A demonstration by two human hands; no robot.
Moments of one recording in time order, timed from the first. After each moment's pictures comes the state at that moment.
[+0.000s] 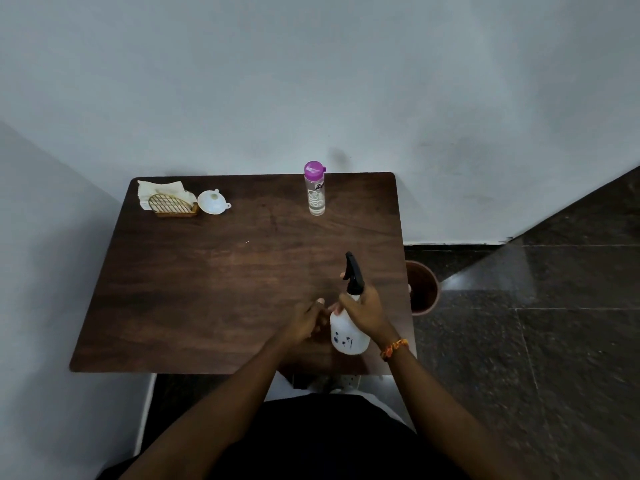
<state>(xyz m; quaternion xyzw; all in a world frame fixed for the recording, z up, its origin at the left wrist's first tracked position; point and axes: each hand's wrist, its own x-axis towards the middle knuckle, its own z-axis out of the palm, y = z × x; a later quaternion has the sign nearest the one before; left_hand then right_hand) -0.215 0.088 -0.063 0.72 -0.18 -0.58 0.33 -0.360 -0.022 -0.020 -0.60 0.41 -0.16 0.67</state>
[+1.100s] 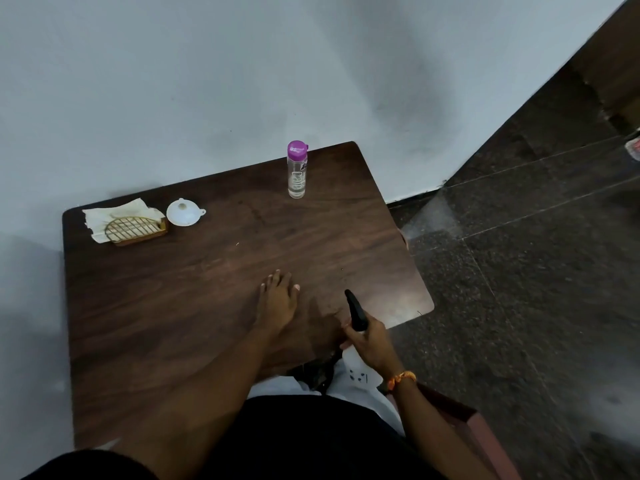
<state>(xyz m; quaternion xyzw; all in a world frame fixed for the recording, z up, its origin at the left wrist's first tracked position) -0.074 0.125 -0.113 0.77 -0.54 -0.33 0.08 -0.328 0.153 -0.039 -0.54 0.62 -0.14 0.55</state>
